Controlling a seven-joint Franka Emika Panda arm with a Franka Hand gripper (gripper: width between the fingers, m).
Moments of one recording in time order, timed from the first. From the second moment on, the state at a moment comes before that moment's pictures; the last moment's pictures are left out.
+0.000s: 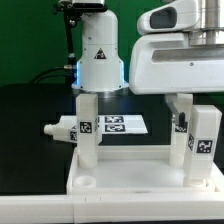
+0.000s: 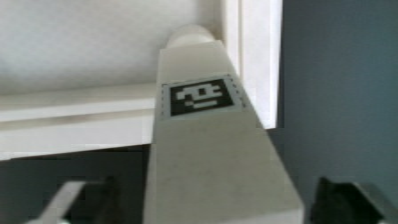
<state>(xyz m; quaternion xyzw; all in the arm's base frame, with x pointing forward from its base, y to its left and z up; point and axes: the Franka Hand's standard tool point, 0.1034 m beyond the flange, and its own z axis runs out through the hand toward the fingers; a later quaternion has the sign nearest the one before) 0.645 0.114 0.119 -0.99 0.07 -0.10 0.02</state>
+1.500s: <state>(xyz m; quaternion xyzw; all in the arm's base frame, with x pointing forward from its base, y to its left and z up) 0.633 0.107 0.113 -0.69 0.72 -0.03 0.10</state>
